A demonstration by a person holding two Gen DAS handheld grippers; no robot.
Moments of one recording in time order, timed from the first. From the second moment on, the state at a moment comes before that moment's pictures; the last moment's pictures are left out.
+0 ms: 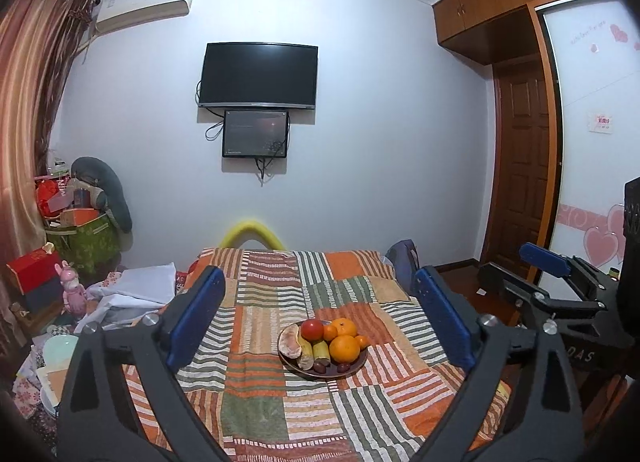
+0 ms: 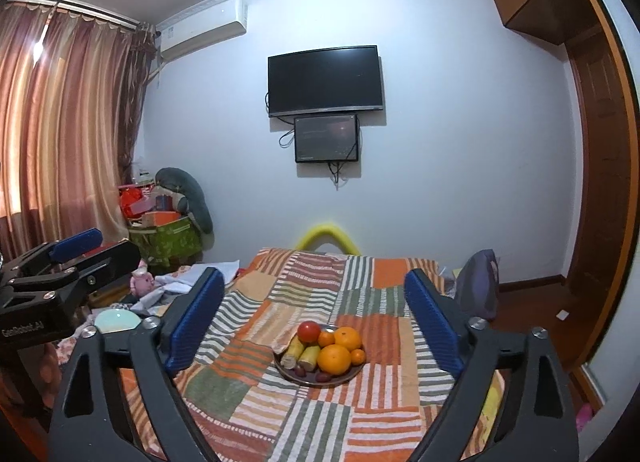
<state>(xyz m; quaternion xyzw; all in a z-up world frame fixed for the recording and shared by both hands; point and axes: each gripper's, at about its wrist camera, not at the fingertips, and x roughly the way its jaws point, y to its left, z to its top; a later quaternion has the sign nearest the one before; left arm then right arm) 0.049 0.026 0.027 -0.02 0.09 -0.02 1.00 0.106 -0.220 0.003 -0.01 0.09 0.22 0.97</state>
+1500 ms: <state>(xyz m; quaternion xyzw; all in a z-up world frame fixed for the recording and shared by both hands) 0.046 0.018 0.025 -0.02 0.10 -0.04 0.99 0.089 -0.231 0.006 0.00 0.07 0.21 0.97</state>
